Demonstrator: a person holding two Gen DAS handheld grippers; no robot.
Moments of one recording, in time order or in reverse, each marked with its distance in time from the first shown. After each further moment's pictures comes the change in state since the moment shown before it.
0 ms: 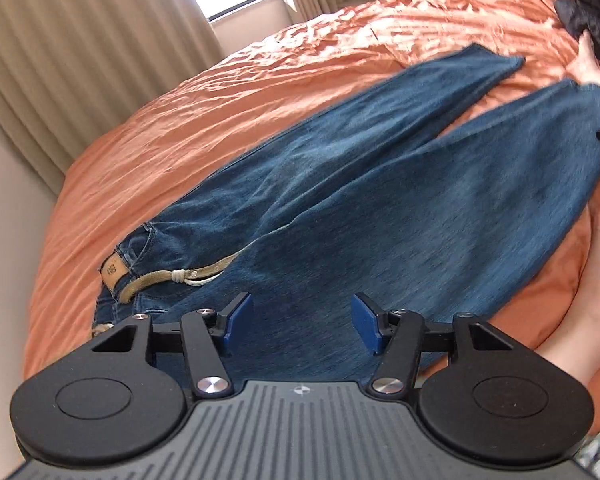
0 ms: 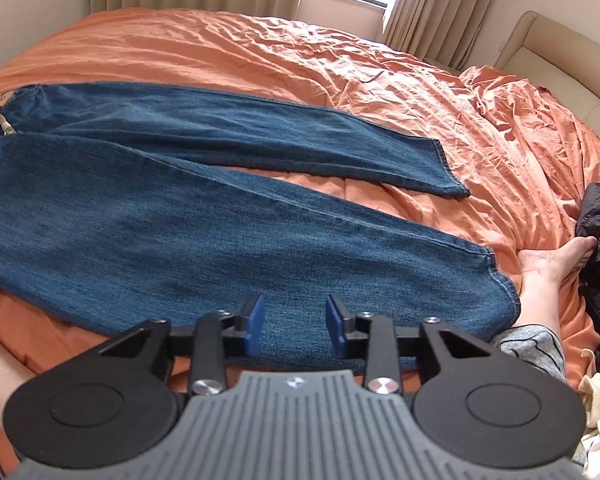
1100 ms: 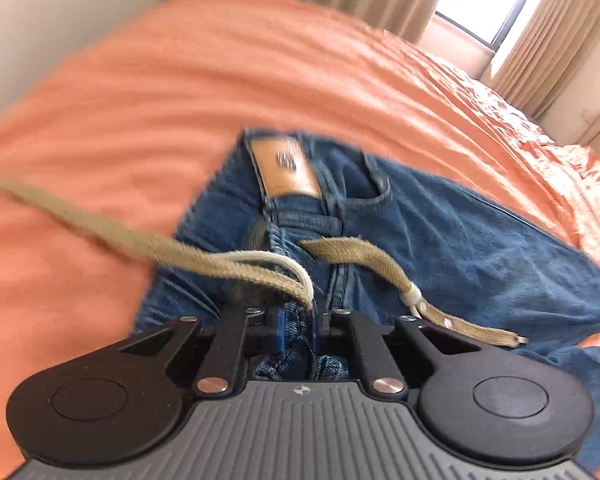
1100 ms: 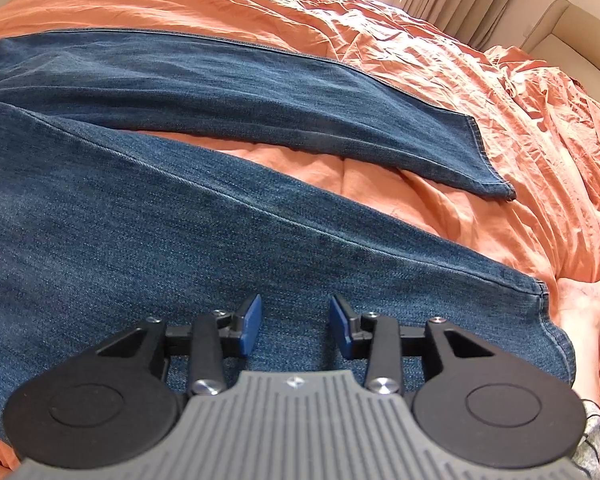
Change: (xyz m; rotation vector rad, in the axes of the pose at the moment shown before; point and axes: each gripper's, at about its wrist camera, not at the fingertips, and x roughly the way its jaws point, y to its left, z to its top) left arm 0.126 0.265 -0.088 -0.854 0.024 -0.075; right arm 0.135 -0.023 0.038 -0.041 0.068 -0.014
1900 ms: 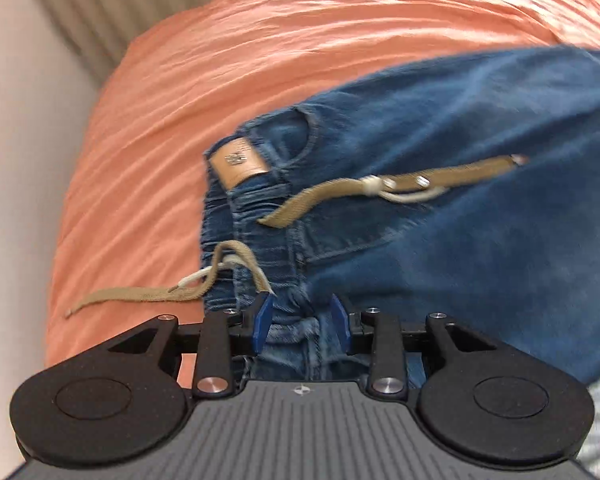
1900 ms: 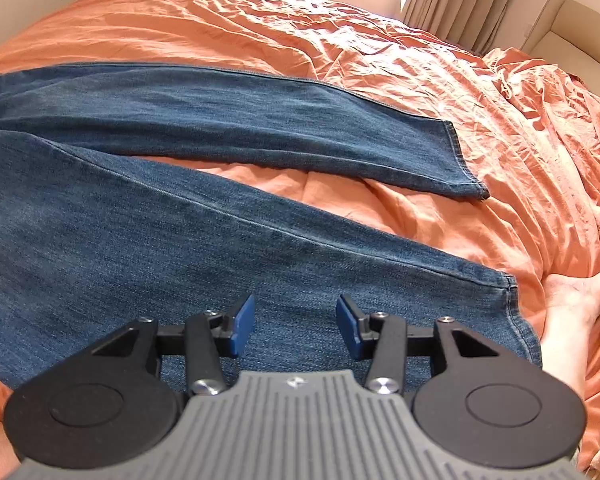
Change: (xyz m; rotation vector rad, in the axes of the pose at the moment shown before) left arm -0.051 -0.076 -0.026 0.662 0.198 0.166; right arm -0.043 -0.060 -0.017 0.061 -0.065 0.118
